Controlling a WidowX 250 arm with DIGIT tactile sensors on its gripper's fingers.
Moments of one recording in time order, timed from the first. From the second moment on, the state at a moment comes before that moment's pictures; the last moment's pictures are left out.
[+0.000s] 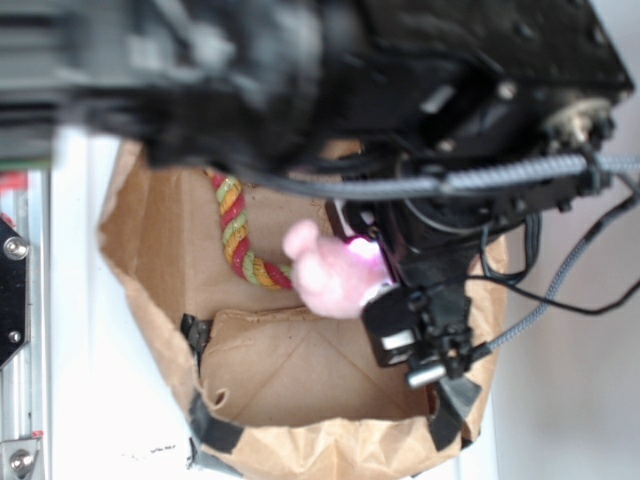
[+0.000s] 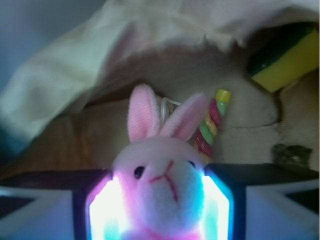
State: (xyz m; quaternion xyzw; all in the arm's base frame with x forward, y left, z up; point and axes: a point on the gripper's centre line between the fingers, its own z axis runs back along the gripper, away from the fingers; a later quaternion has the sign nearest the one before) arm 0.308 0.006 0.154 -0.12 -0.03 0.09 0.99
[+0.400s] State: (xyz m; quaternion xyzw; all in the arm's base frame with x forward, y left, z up) arm 0.285 -0.003 0.193 -0.07 -0.12 0.02 0.99
